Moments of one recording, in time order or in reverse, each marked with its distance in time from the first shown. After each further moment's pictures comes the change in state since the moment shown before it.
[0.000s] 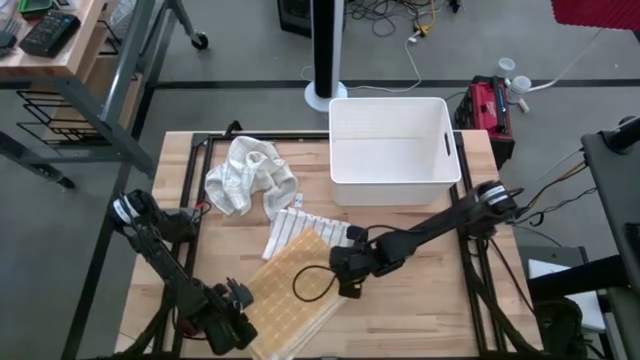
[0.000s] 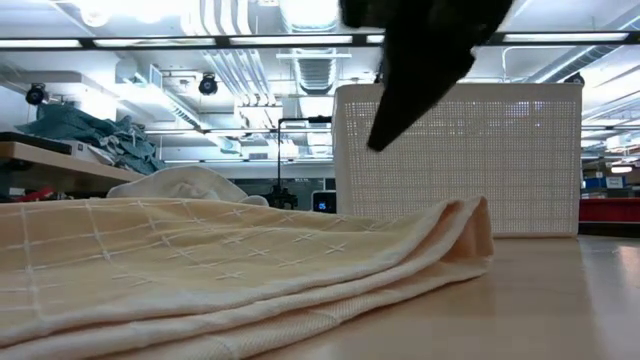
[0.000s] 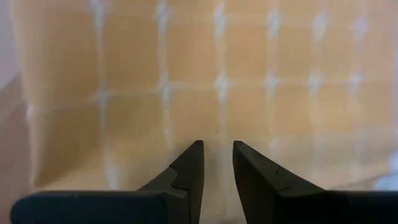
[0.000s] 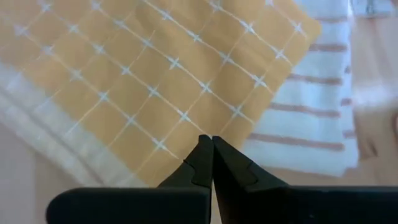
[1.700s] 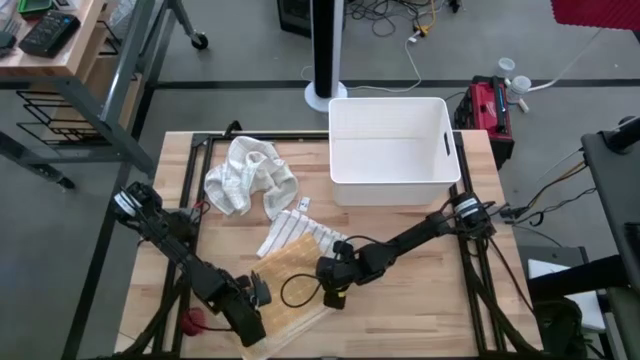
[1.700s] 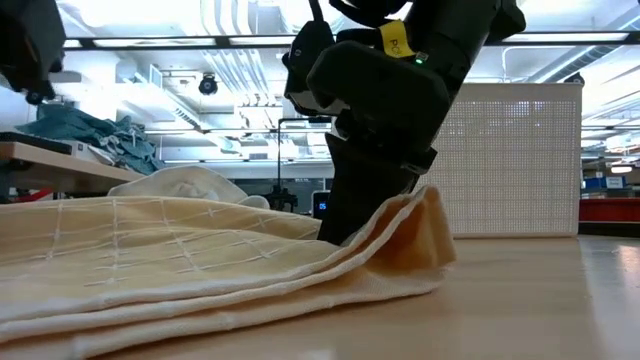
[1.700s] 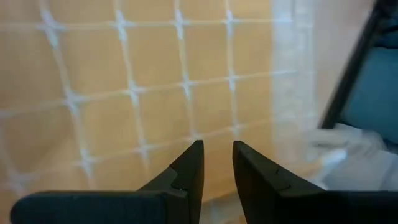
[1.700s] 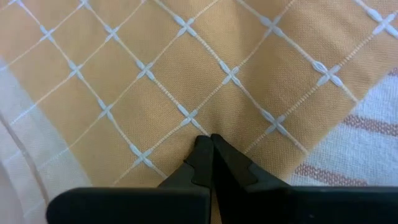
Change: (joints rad) left arm 0.171 -0.046 -0.022 0.146 0.175 0.441; right arm -0.021 0.238 0.011 0.259 -0.102 0.086
